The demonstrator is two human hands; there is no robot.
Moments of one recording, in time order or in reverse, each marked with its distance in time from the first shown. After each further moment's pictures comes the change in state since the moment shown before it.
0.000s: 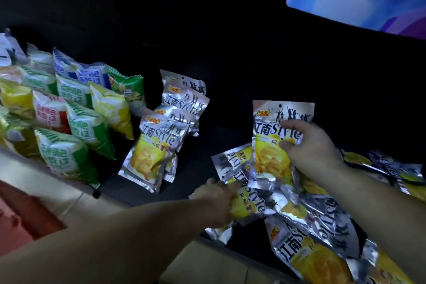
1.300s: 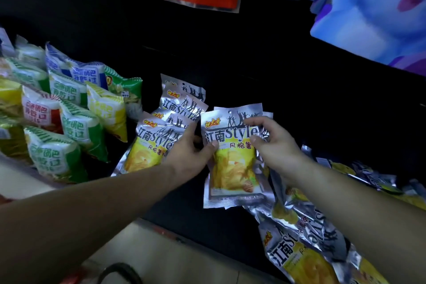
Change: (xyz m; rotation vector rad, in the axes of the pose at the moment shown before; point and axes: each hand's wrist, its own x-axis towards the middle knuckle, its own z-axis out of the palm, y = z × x) left_hand -0.025 -0.052 -0.081 -0.961 0.627 0.057; right_hand -0.007 -0.068 0.029 0.342 -0.172 -0.031
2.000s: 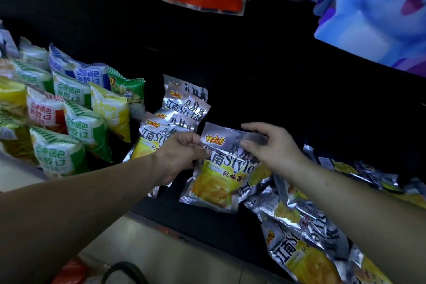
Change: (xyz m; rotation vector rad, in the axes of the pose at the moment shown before) left_hand 0.001 0.002 -0.027 -0.463 -0.202 -0.228; right_hand 0.004 0.003 0.004 -0.142 -0.061 -0.097
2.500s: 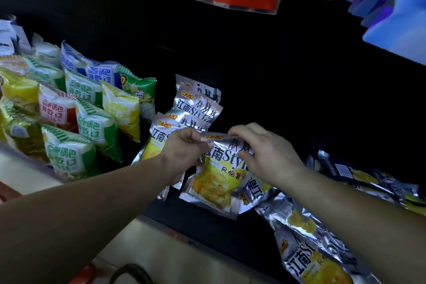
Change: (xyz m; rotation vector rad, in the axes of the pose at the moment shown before) left_hand 0.012 -0.004 -0.014 -0.041 0.298 0.041; right_hand 0.012 -0.011 0.031 -0.765 -0.077 -0.495
